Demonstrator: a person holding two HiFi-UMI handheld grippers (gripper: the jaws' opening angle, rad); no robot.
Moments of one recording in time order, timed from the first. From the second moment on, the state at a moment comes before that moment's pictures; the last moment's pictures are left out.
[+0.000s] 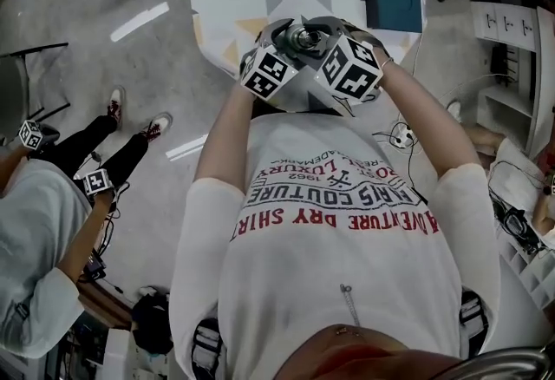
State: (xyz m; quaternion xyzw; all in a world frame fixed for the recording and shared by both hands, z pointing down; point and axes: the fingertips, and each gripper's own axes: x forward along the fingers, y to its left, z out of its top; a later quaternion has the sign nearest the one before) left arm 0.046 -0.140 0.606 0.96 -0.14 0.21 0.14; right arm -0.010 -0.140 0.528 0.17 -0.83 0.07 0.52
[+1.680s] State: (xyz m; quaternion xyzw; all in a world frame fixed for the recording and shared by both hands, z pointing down) left arm 0.045 -0.137 0.606 0.96 -0.12 0.22 0.15; right arm -0.002 -0.128 0.527 0.09 -0.83 0.01 0.55
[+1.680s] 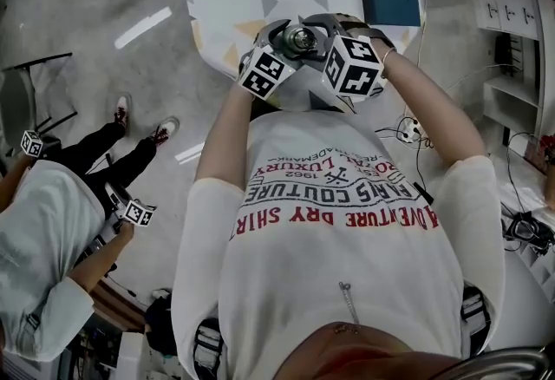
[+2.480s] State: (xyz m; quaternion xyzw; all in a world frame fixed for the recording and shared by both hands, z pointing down) left arm 0.047 -0.135 0.611 0.96 -0.12 0.22 0.16; right arm -0.003 -0.119 0.526 -0.16 -0.80 -0.08 0.58
